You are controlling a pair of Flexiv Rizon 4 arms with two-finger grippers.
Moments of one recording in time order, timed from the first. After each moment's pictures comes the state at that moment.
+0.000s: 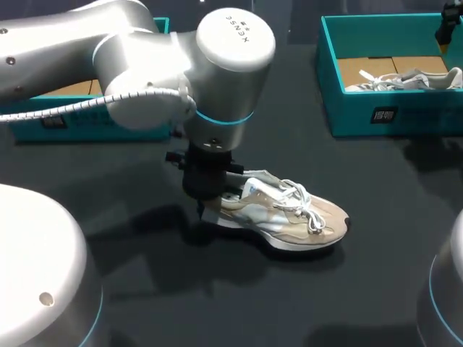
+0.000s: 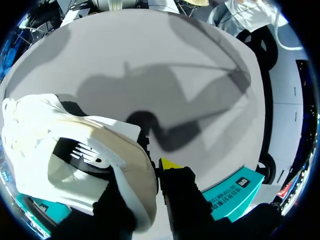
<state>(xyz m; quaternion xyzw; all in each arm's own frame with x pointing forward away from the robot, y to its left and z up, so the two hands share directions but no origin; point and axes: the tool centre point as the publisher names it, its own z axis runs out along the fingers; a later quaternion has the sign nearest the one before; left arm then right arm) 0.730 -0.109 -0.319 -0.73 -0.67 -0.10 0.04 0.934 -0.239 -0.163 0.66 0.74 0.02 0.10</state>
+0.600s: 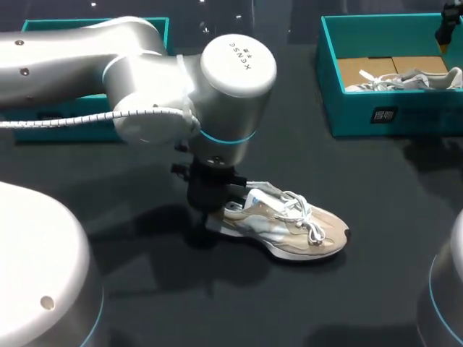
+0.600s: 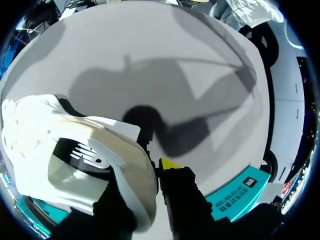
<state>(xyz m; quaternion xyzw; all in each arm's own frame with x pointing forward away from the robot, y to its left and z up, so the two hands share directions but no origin) 0.730 -0.117 -0.350 -0.74 -0.66 -0.11 0.03 0.934 -0.239 -0.163 0.66 0.74 0.02 0.10</state>
